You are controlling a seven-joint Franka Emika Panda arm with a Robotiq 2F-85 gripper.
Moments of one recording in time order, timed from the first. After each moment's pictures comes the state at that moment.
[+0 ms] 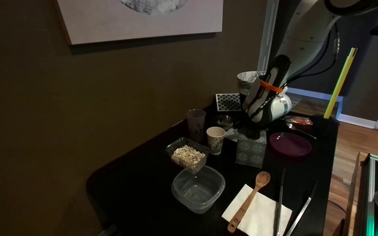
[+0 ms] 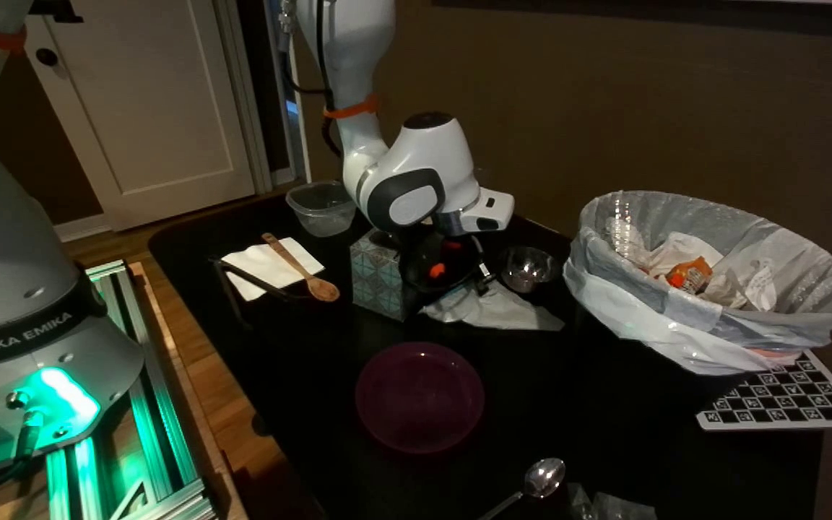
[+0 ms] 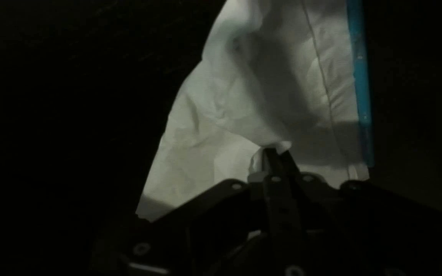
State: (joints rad) arm -0.06 0.68 -0.13 -2.26 0.09 3.31 0.07
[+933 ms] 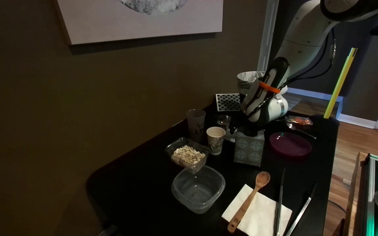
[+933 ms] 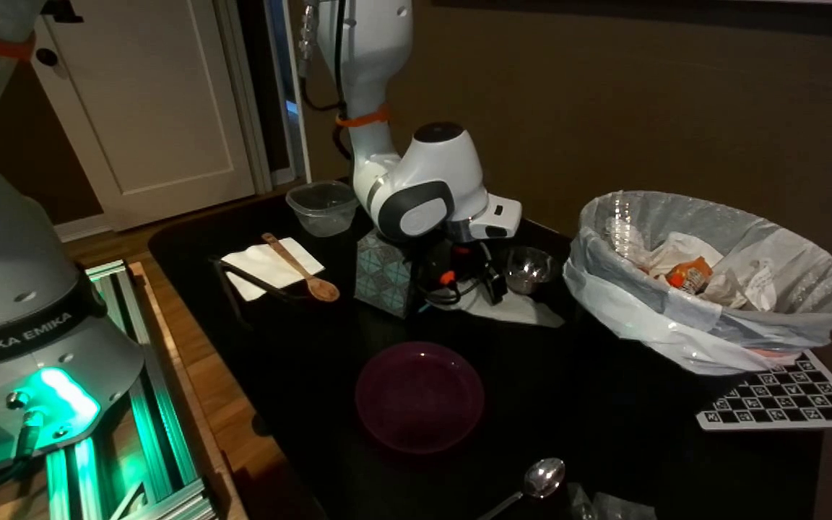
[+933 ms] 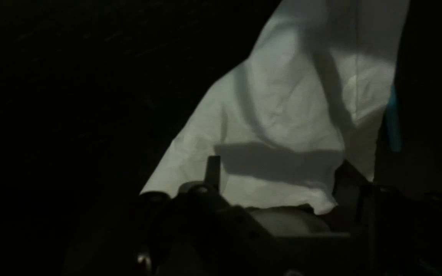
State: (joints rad) arm -0.18 0.73 -0.02 -2.19 0.05 3.33 0.04
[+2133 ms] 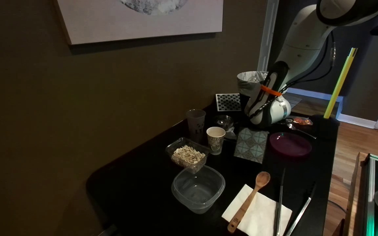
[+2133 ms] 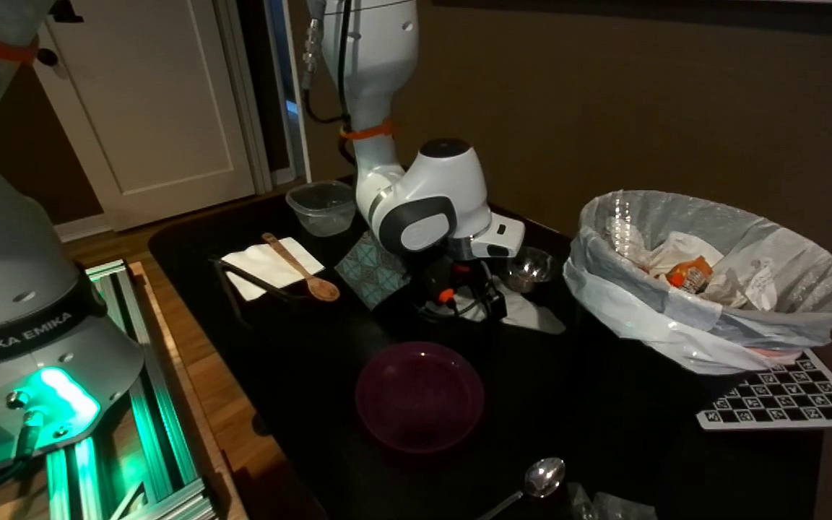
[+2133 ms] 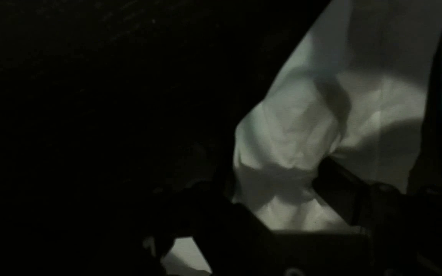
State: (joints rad) arm -0.19 0.76 -0.06 -2.19 0.05 3.30 0.04
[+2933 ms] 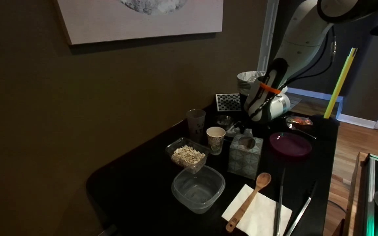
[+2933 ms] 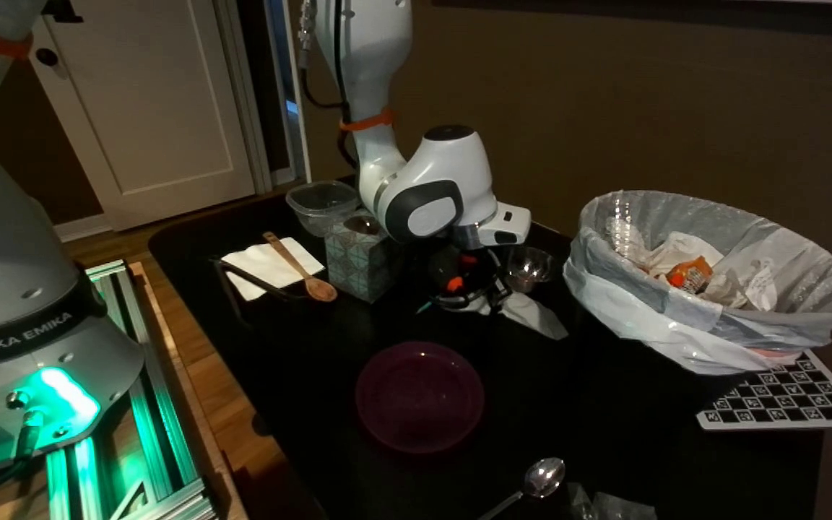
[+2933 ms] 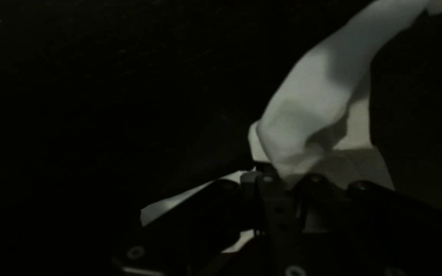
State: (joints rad) arm -0.08 0.73 -0.17 -2.19 0.06 3.24 0.04
